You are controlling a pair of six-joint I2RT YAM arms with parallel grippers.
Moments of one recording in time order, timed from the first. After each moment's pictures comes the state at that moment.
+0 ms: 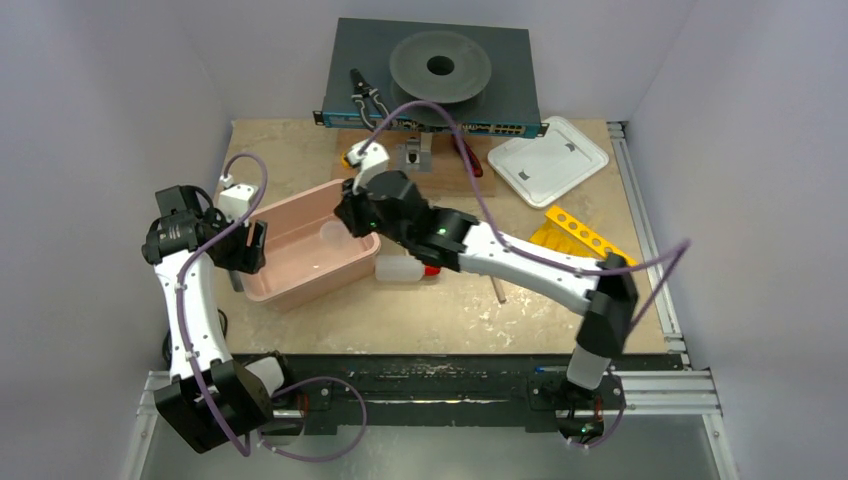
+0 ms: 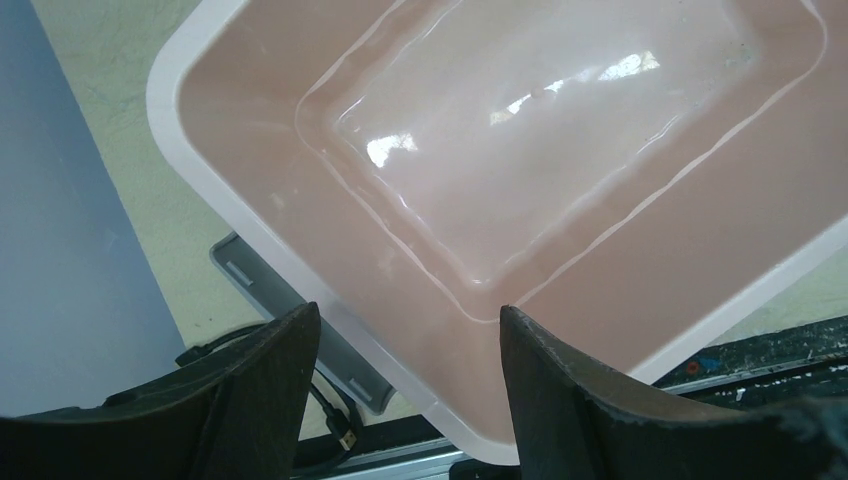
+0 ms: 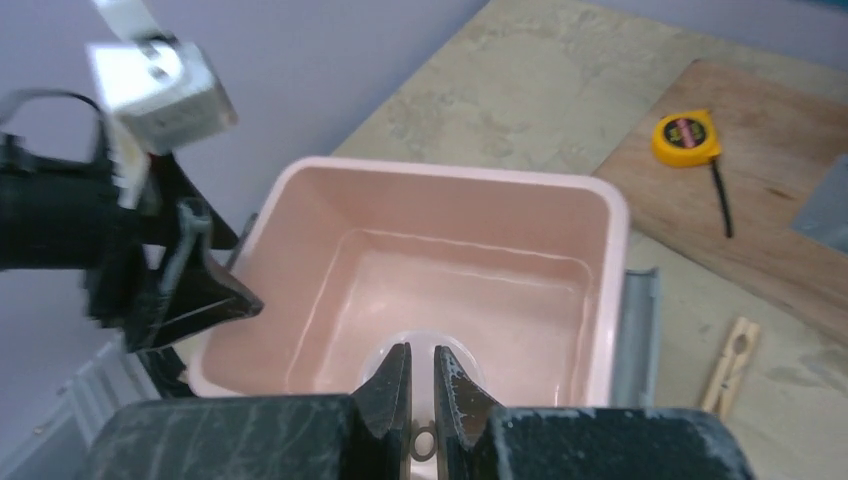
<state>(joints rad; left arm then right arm) 0.44 1.10 1.09 -1.03 0.34 0.59 1.08 1.68 1.60 -0.18 0.26 0.36</state>
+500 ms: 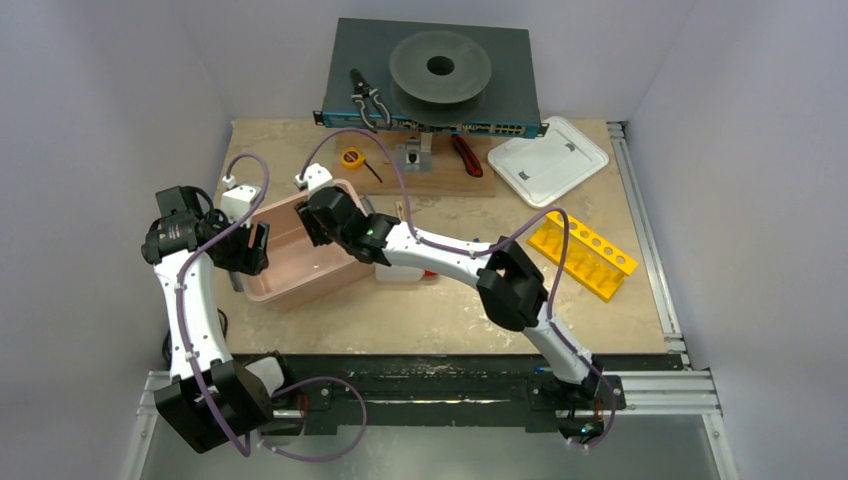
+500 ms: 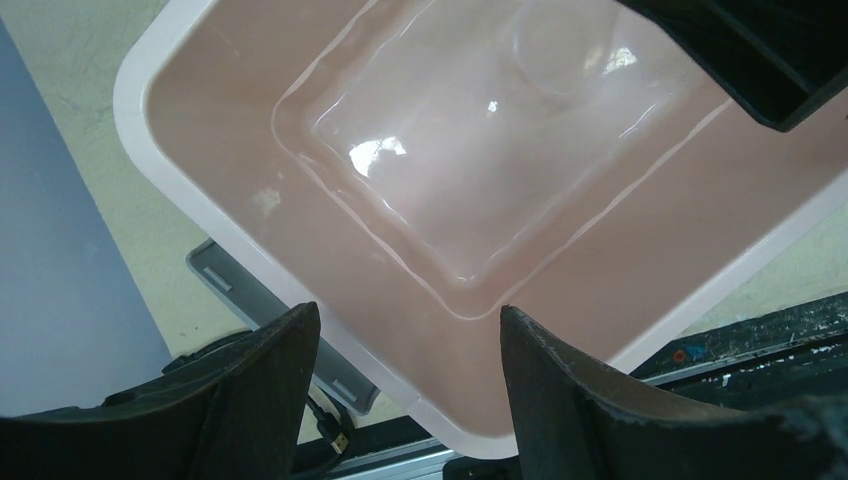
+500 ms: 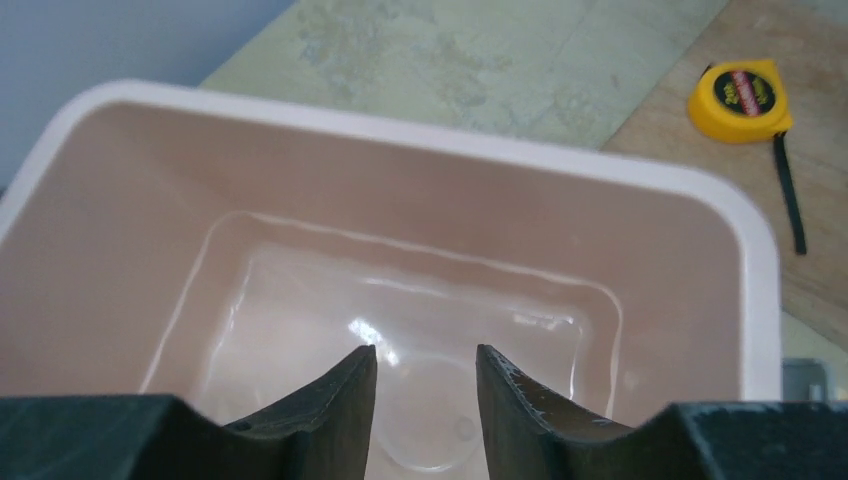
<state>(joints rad) 0.44 1.10 1.10 -1.06 0.38 0.61 1.09 2.27 1.98 -0.18 0.31 0.26</state>
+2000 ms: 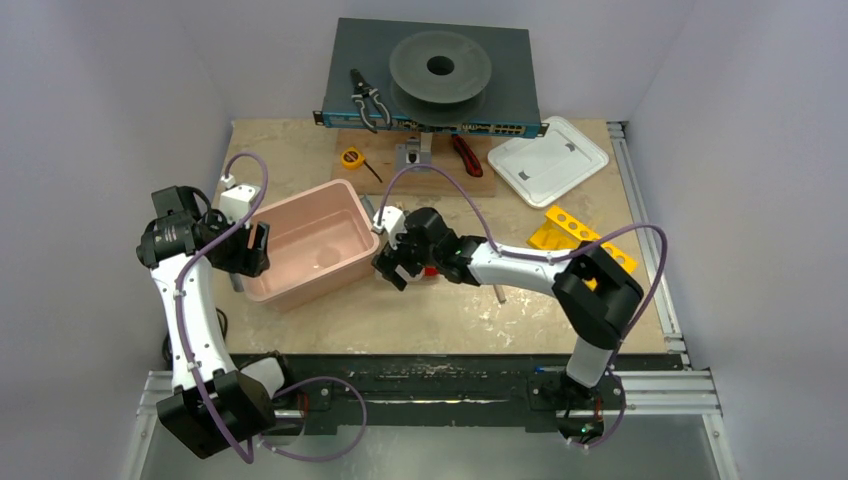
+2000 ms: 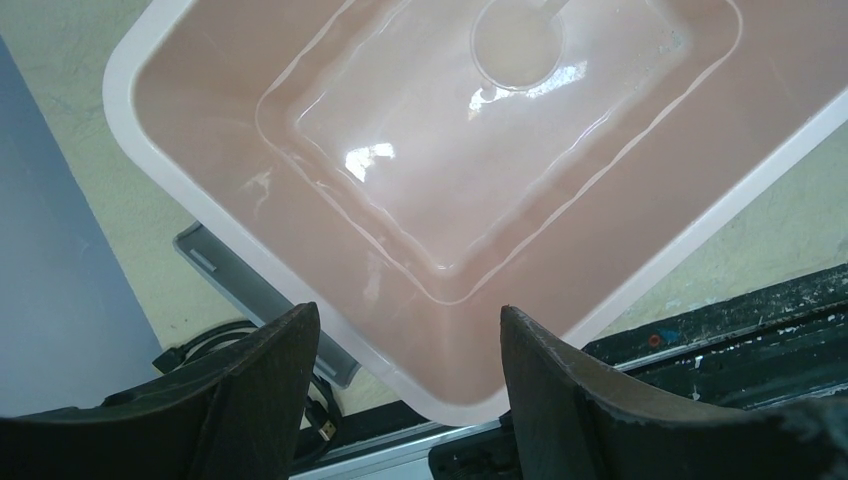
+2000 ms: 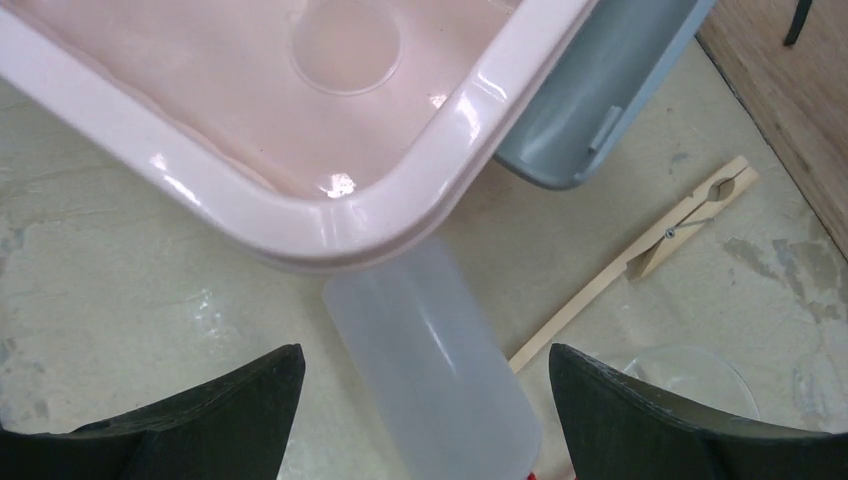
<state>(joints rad) 0.44 1.07 1.14 -1.13 0.41 0.61 0.92 1.74 1.08 0.03 -0.08 -0.13</state>
